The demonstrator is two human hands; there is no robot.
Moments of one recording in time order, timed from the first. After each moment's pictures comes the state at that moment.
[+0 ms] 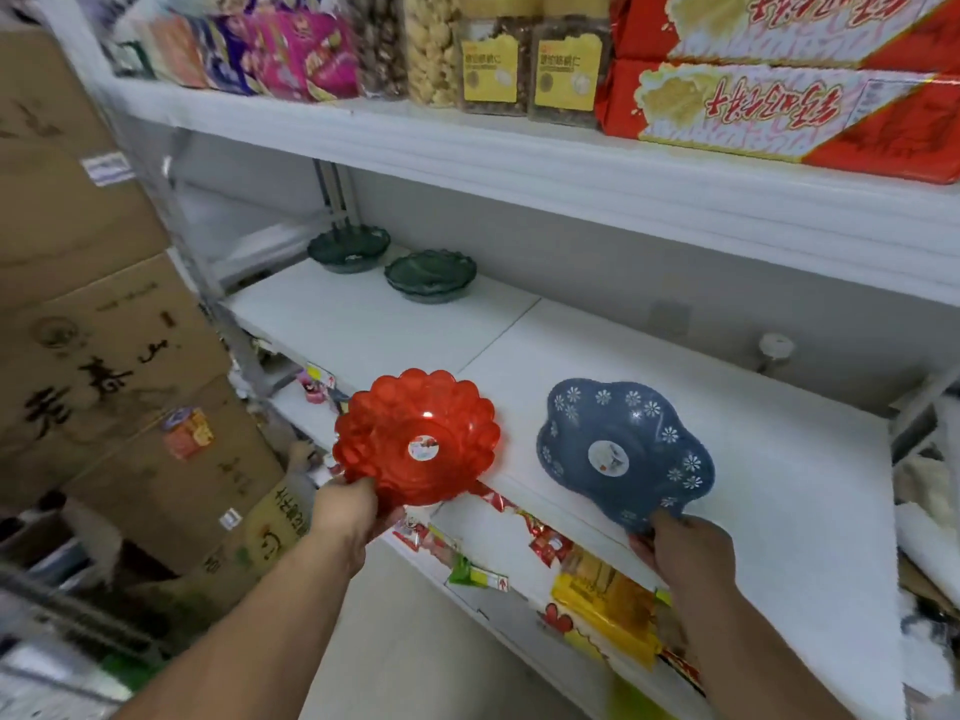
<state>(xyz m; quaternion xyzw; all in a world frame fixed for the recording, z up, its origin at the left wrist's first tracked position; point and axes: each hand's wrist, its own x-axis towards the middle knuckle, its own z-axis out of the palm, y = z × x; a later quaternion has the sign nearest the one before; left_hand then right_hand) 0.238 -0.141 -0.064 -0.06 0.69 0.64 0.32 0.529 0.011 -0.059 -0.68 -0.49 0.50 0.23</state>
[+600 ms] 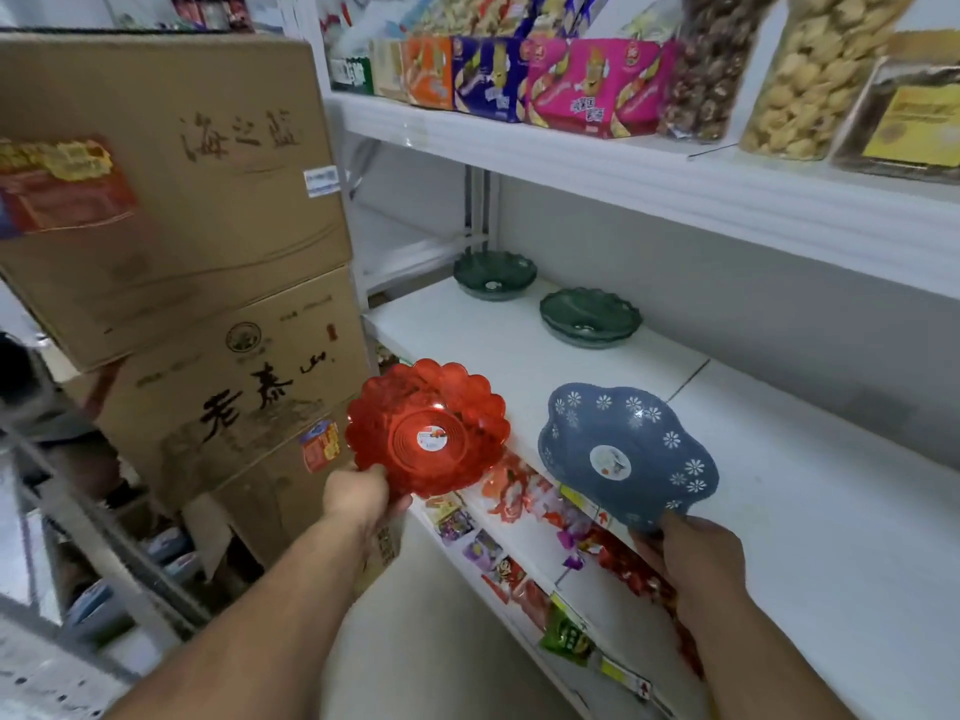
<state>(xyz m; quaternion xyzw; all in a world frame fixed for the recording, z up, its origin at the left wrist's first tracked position) -0.017 -0.238 -0.048 -0.12 0.68 0.69 0.24 0.247 -0.045 -0.053 -0.60 -0.51 0.56 0.25</state>
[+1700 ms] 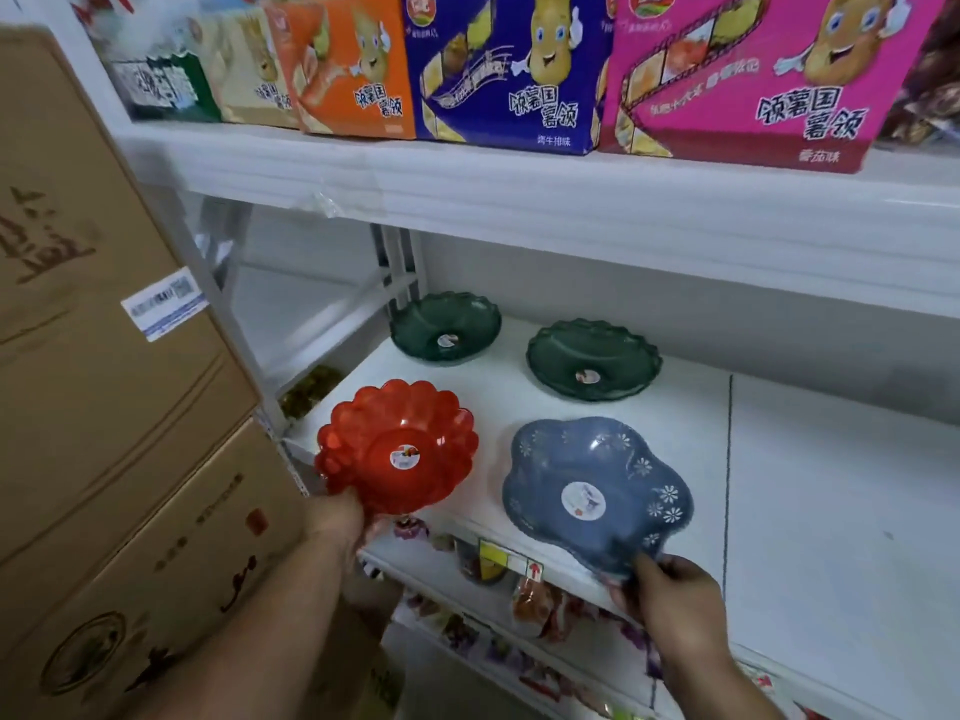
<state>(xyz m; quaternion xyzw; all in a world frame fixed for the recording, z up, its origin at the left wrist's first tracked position) -0.336 -0.062 -0.080 0.00 0.76 0.56 0.33 -0.009 0.000 -0.083 -0.64 -0.43 0.53 0.36</state>
